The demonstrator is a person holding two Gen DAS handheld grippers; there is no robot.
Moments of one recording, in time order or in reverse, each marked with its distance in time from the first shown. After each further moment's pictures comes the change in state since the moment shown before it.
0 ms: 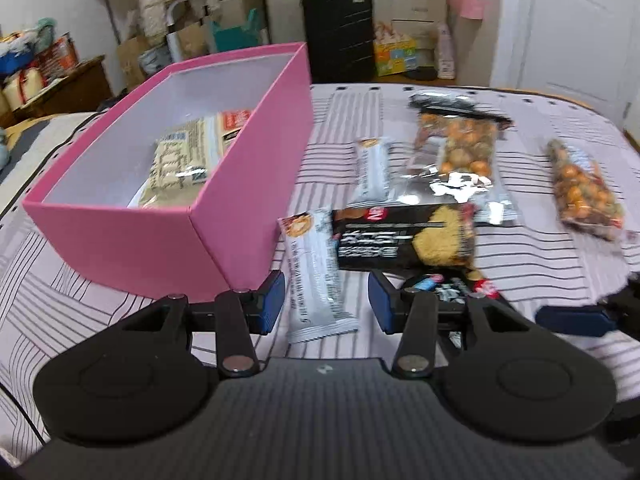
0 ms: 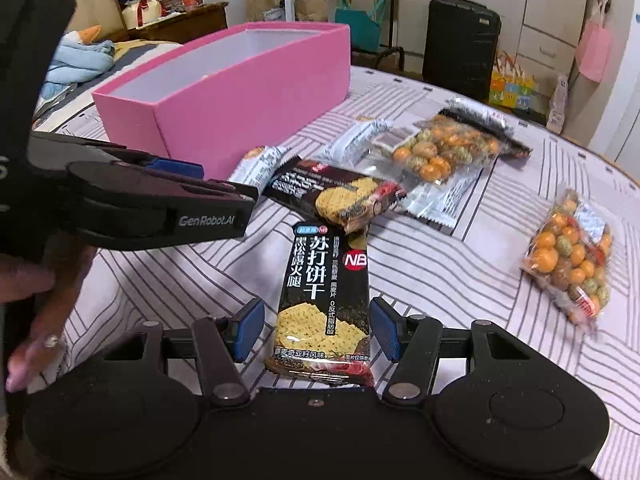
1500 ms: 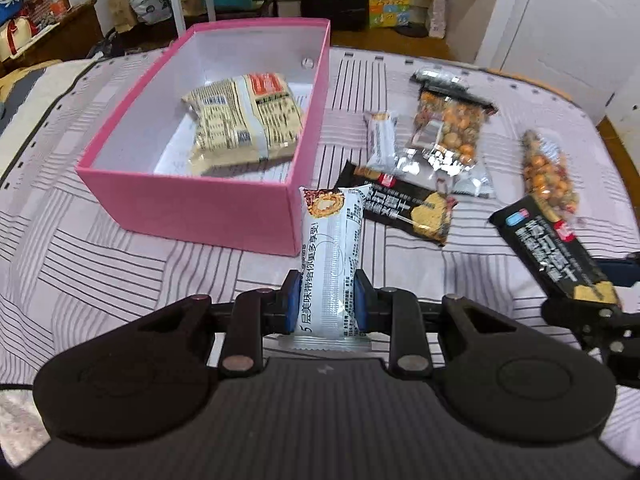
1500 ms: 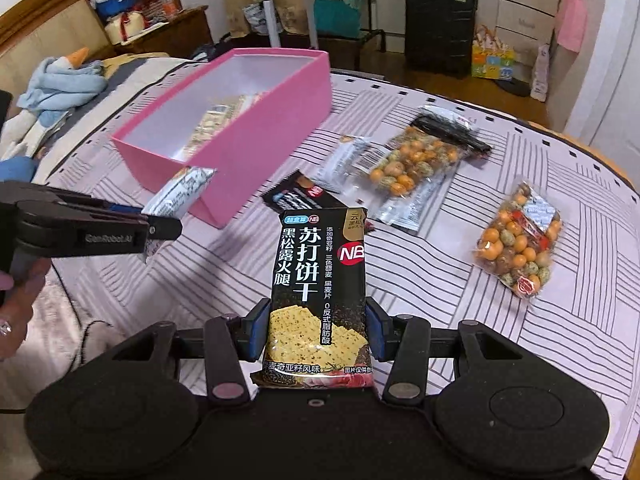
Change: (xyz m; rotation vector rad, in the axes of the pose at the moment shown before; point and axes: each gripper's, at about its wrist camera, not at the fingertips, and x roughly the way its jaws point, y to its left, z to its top) left arm -0.073 0.060 0.029 -0.048 0.198 -0.124; right arm -0.091 -0.002 0.038 0.094 0.071 0.016
